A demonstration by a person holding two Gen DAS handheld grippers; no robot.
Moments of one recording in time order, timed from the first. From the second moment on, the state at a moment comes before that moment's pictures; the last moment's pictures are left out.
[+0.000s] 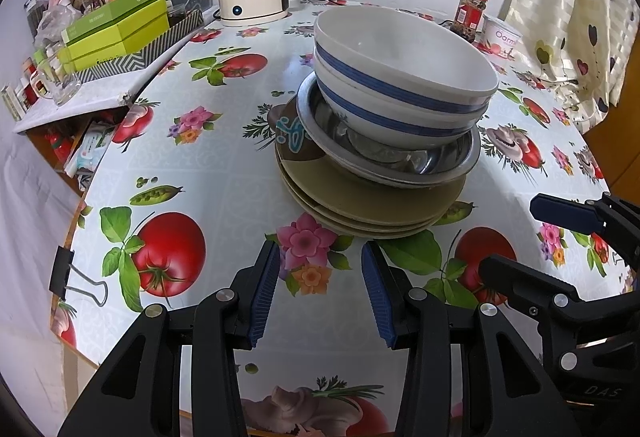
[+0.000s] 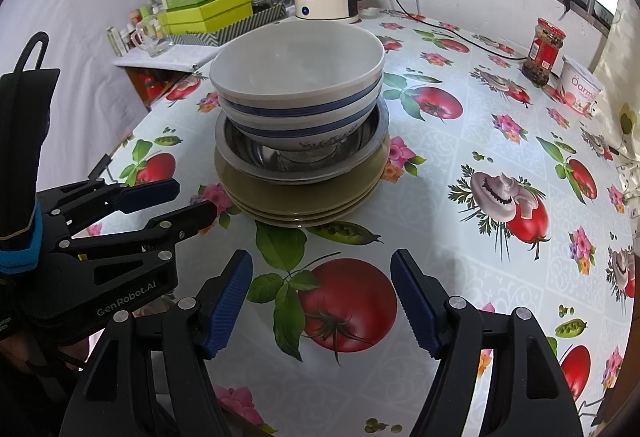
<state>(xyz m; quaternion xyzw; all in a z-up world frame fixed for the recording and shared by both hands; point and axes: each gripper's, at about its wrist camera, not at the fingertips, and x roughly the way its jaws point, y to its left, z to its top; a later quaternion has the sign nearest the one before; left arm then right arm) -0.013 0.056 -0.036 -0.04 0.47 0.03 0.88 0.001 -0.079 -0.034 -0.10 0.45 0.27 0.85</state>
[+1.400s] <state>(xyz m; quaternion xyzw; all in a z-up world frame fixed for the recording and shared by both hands) -0.015 0.055 -0.041 -0.04 0.47 0.03 0.88 -0.001 -0.075 -0.033 -0.10 0.45 0.27 0.85</state>
